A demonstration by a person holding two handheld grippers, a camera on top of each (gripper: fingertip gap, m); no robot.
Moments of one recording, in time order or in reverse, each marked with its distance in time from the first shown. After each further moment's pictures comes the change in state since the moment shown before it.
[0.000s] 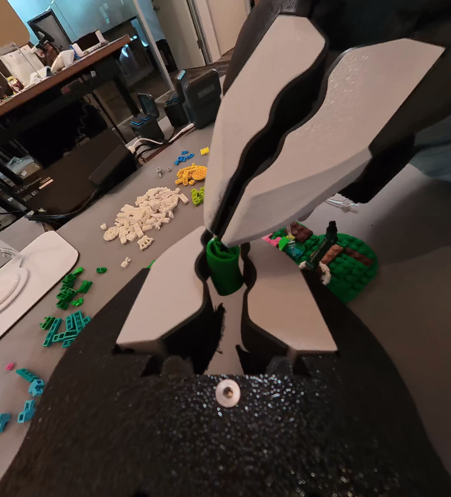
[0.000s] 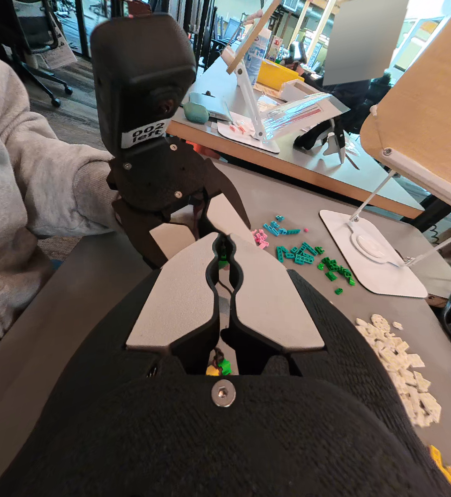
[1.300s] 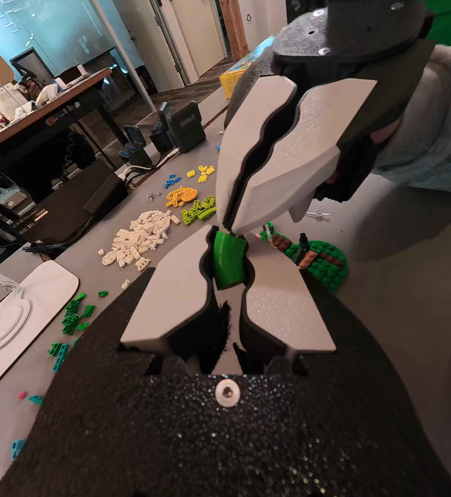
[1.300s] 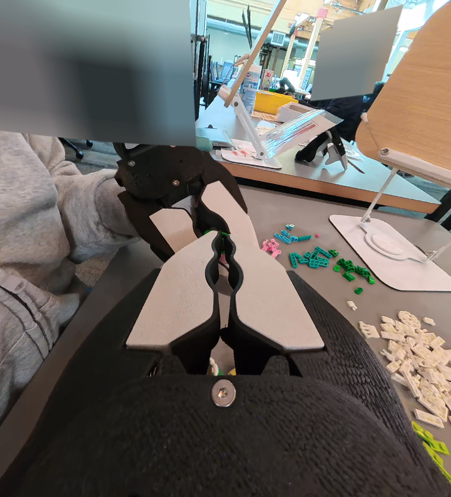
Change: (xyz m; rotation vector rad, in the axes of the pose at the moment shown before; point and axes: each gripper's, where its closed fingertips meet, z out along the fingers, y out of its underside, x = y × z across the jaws) left arm 0.010 -0.024 -0.018 0.054 0.078 0.060; right arm -0.005 -0.011 -0.019 0.105 -0.007 0.132
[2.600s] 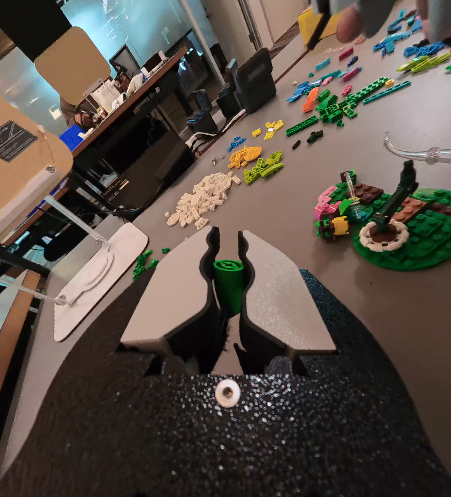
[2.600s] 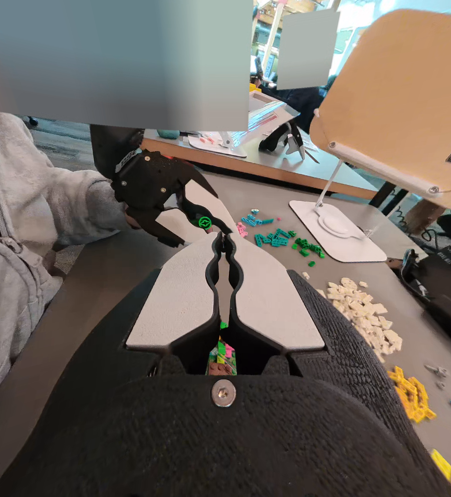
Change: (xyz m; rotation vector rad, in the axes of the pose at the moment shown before) left arm -0.042 0.049 -0.007 -0.076 -0.286 0.117; right arm 0.016 -0.003 -0.039 -0.052 0.142 -0.055
